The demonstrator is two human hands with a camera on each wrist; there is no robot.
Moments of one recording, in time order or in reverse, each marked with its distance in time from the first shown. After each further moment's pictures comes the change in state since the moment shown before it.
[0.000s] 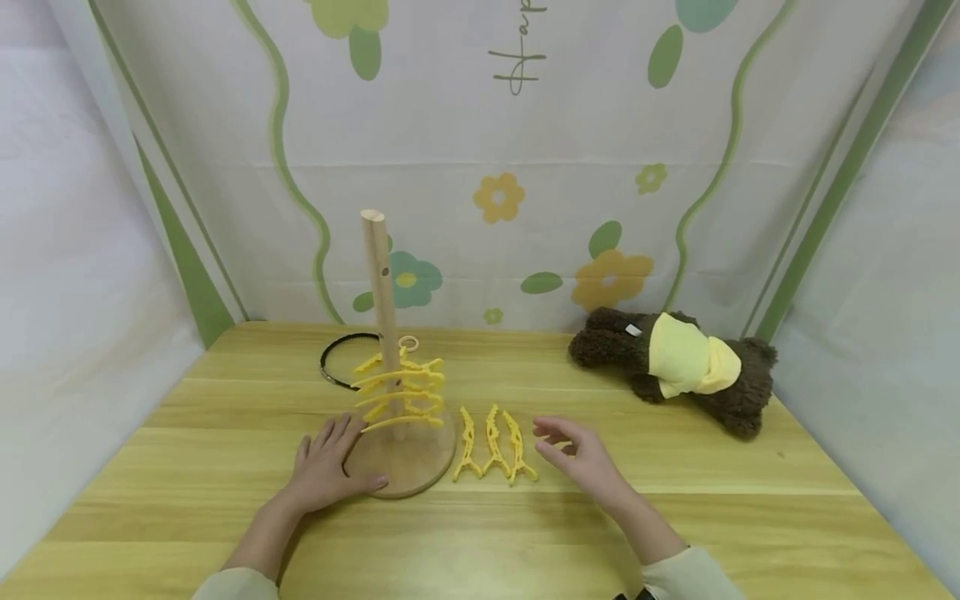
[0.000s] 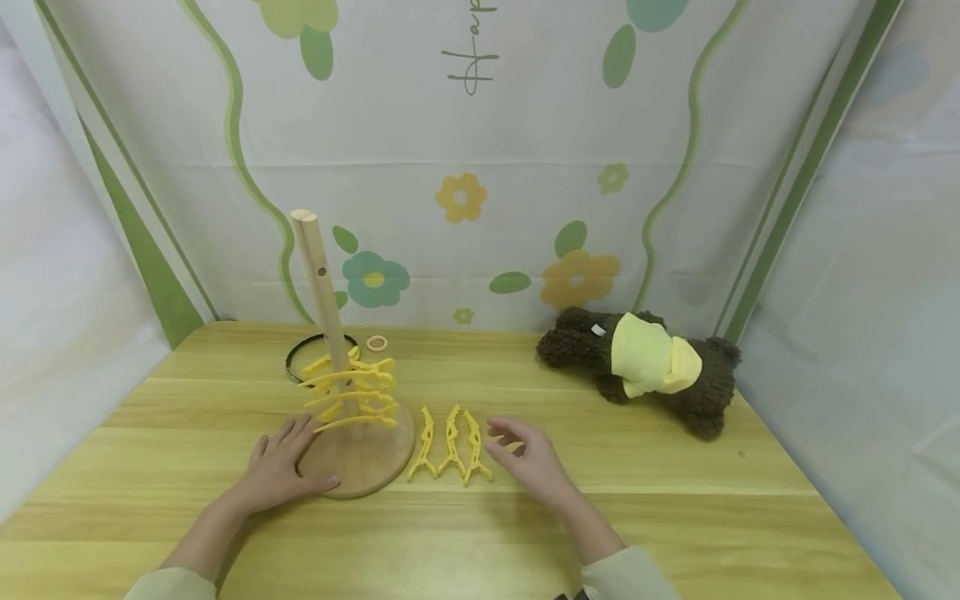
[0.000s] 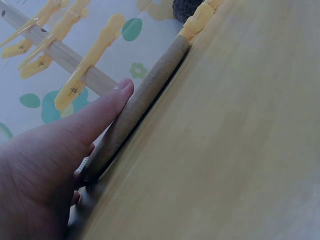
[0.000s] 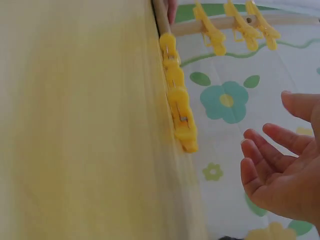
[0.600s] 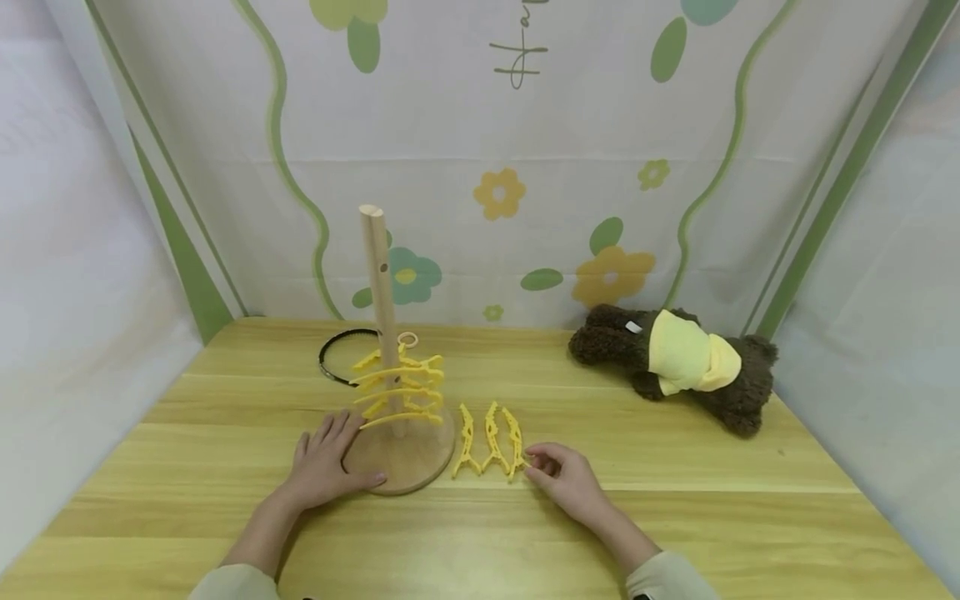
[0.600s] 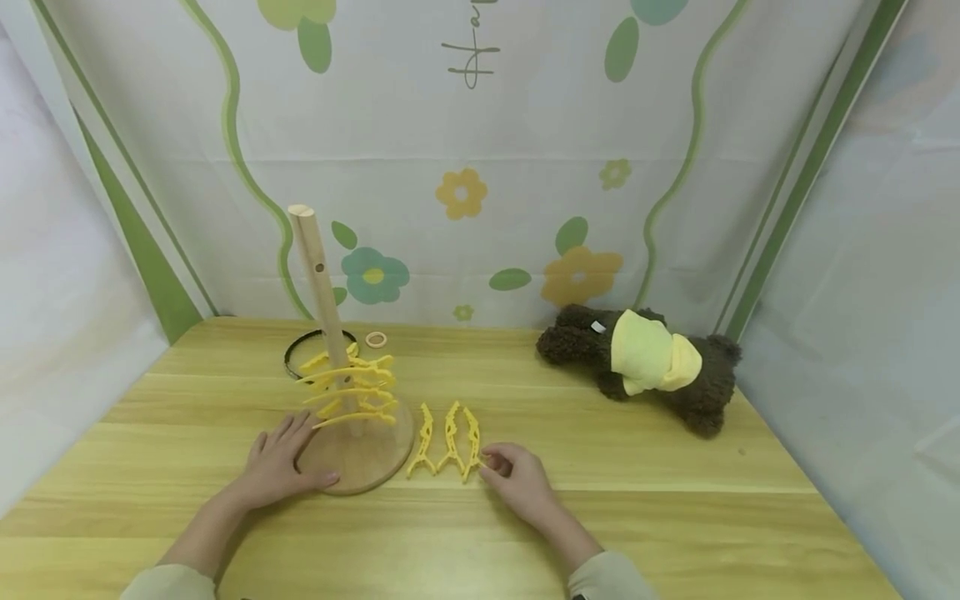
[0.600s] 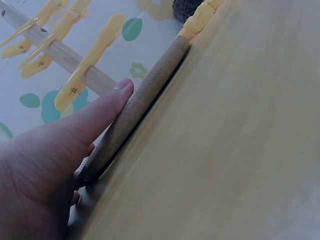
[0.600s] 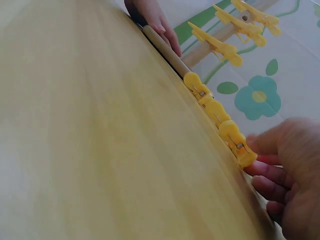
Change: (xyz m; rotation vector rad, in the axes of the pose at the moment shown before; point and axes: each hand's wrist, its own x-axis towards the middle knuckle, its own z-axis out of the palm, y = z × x) left_hand 0.000 0.001 -0.001 0.005 0.003 0.003; right_hand -0.011 0.040 0.029 -0.093 0.035 -0.022
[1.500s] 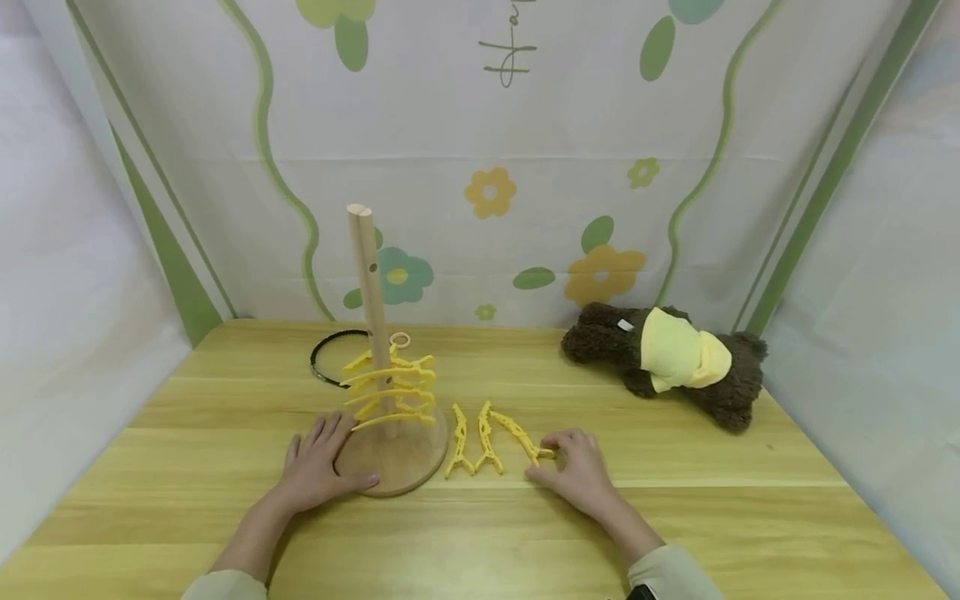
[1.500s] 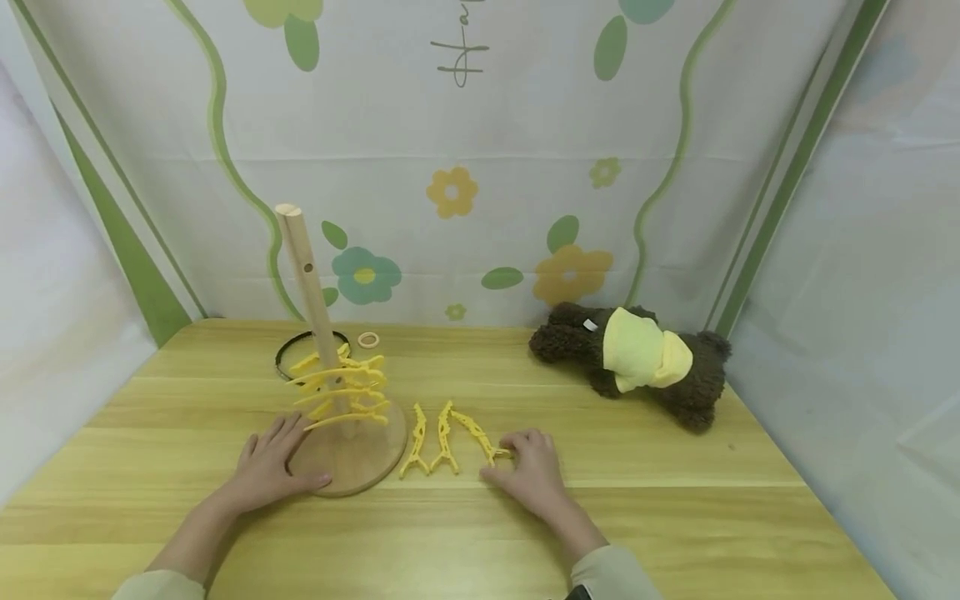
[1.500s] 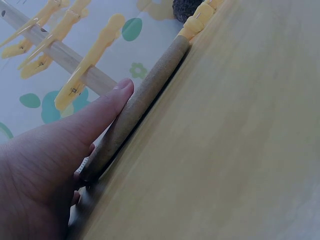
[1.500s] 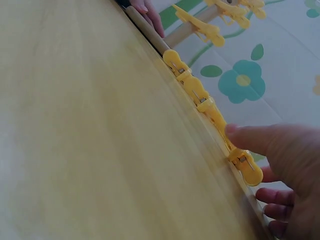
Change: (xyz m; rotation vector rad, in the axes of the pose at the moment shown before) left_hand -0.001 0.000 -0.001 -0.010 -0.002 0.010; right_hand 0.003 0.009 -0.016 -0.357 0.101 0.074
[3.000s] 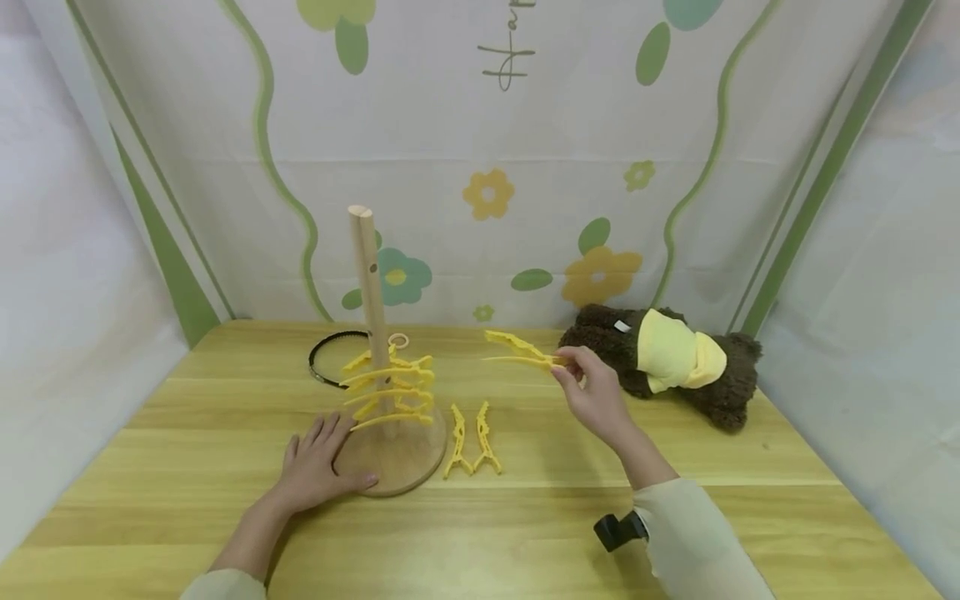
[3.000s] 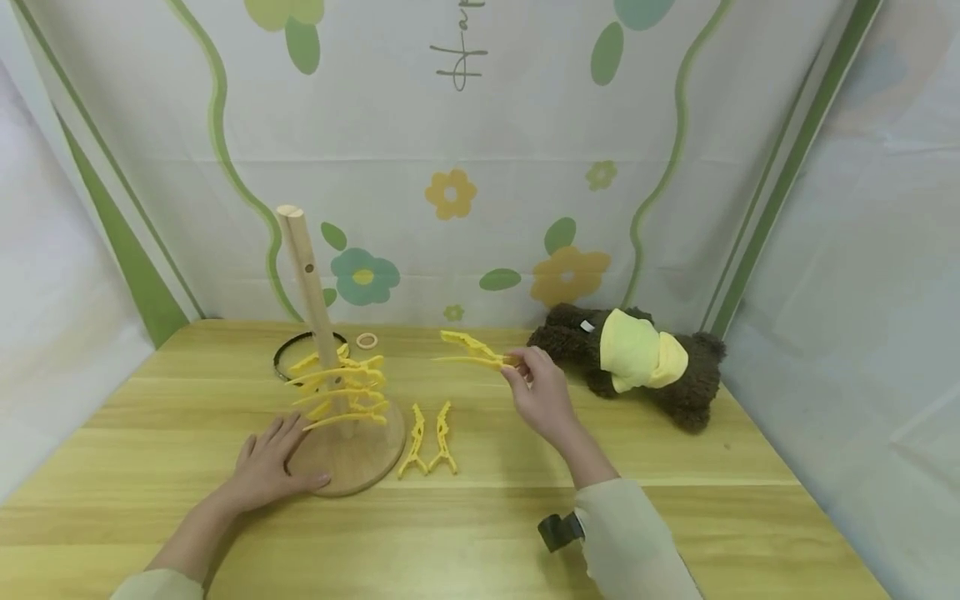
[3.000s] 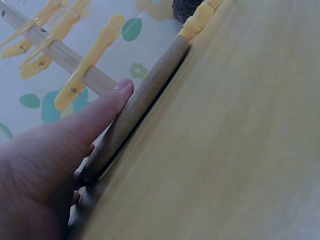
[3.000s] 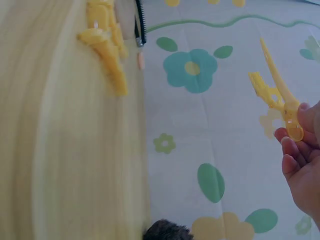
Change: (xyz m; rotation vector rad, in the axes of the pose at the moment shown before) left_hand -0.002 0.002 -0.002 0.000 -0.008 -0.013; right_hand 0.061 -0.047 -0.069 0.108 0.328 -0.459
